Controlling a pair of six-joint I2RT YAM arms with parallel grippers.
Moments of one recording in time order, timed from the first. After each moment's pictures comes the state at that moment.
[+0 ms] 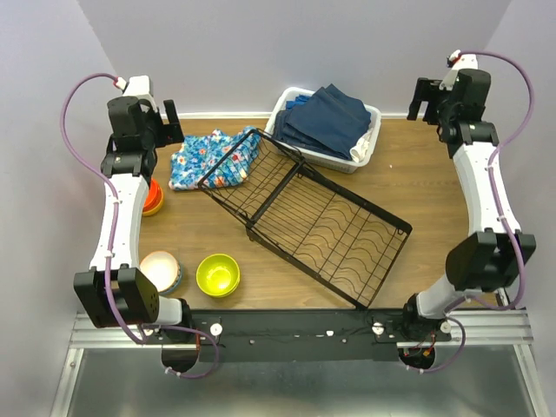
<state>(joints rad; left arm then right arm) 0.10 1.37 1.40 -0.35 0.05 -0.08 -0.06 1.58 1.65 -0.43 0.04 -0.01</state>
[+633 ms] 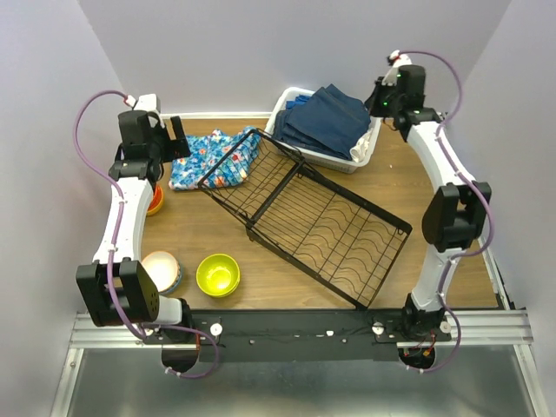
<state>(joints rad) 0.10 1.39 1.30 -0.36 0.08 -0.14 0.09 1.96 1.87 -0.28 -0.15 0.15</state>
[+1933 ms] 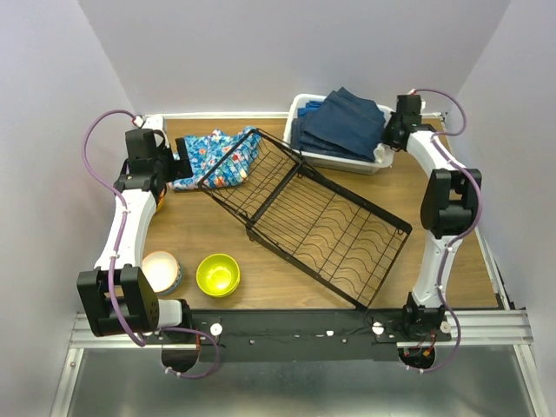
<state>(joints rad) 0.10 1.32 1.12 -0.39 0.06 -0.10 0.03 2.13 1.76 -0.35 0.13 0.38</state>
